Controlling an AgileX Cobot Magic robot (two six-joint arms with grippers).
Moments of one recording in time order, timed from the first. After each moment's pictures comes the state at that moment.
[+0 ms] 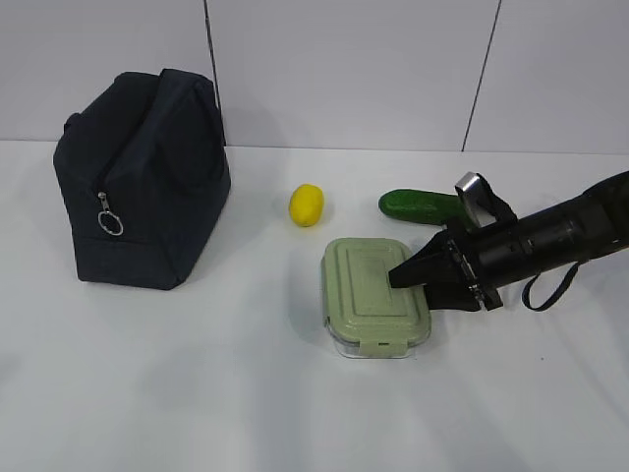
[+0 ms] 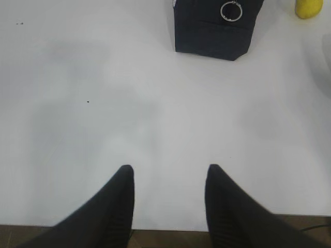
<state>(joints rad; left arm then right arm) -0.06 0.33 -0.61 -0.06 1.09 -0.08 -0.01 2.27 -1.27 1.27 1.17 -1.02</state>
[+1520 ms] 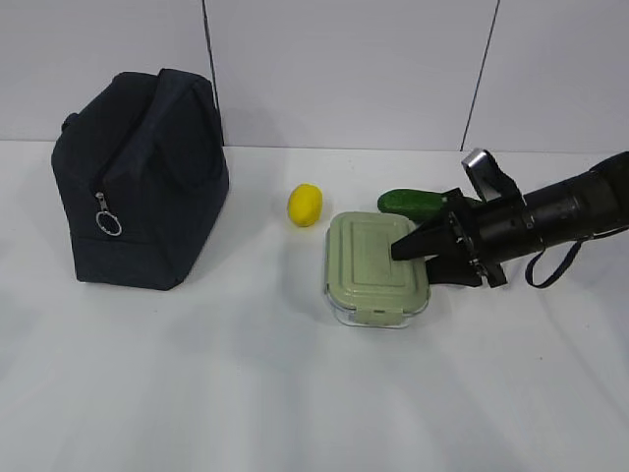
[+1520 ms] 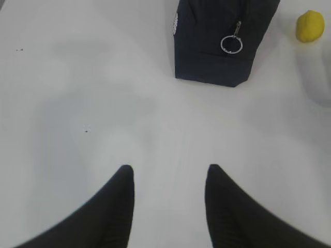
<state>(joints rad) -0.06 0.50 -0.65 -0.05 0.96 -0.08 -0.01 2.22 -1.30 1.29 1.13 -0.93</state>
